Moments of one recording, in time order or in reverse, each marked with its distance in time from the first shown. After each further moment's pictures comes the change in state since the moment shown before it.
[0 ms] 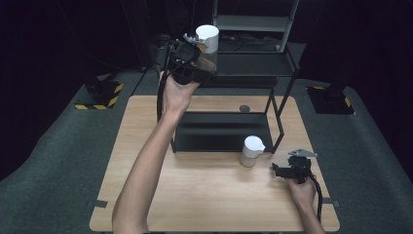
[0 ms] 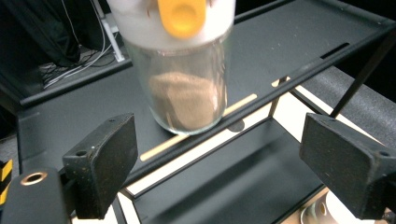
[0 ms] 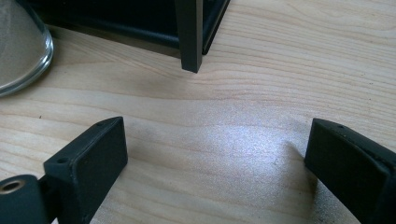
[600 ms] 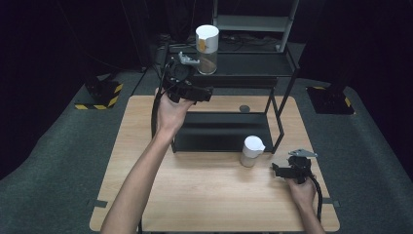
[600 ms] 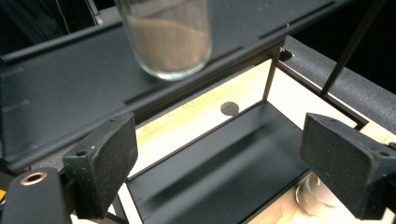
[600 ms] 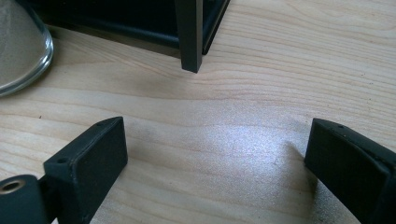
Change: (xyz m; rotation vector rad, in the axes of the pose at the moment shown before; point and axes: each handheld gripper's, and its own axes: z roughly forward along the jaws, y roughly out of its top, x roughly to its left) left arm -0.008 -0.041 -0.007 0.006 -0.018 0.022; right arm 0.000 0.000 0.000 -0.001 0.000 -0.001
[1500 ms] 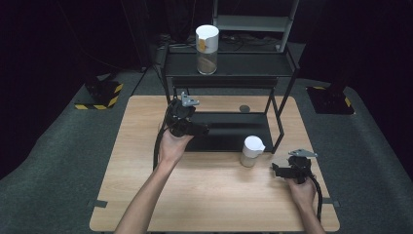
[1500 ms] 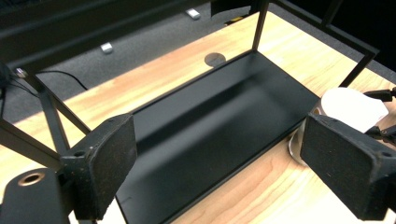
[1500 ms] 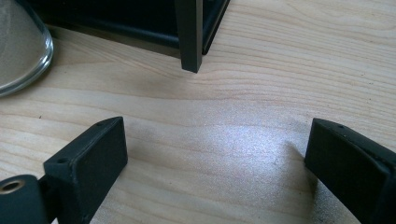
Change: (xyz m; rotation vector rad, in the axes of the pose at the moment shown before) left arm -0.006 -0.083 0.035 0.067 -0.055 -0.033; right arm 0.000 0.000 0.000 0.001 0.000 0.001
